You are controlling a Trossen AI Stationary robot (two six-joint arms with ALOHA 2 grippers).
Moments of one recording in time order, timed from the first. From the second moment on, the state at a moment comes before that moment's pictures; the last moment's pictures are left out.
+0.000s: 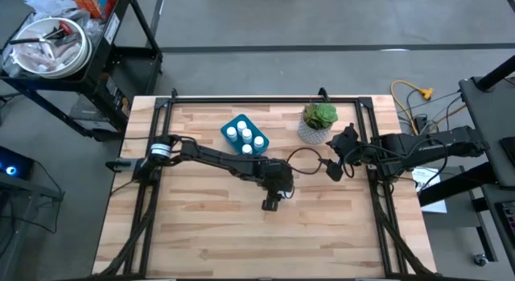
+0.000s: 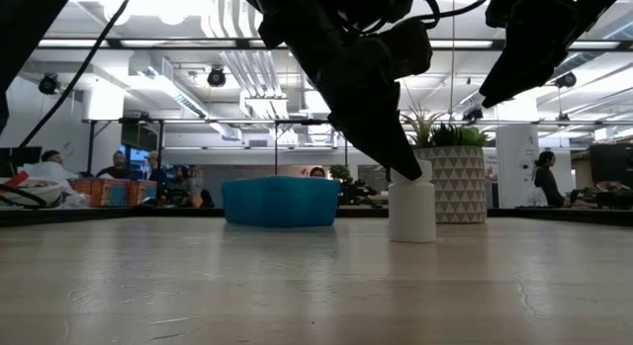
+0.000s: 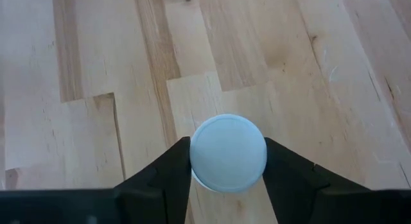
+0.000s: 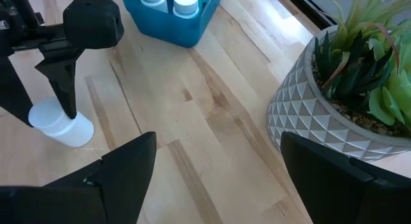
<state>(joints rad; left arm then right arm) -0.10 2.09 1.61 -0.43 0.09 0.09 0.12 0.85 0.71 -0.72 0.43 0.47</state>
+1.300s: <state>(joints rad) 0.09 1.68 1.59 -0.81 -0.11 0.04 0.12 0.72 0.71 -0.73 0.45 0.47</state>
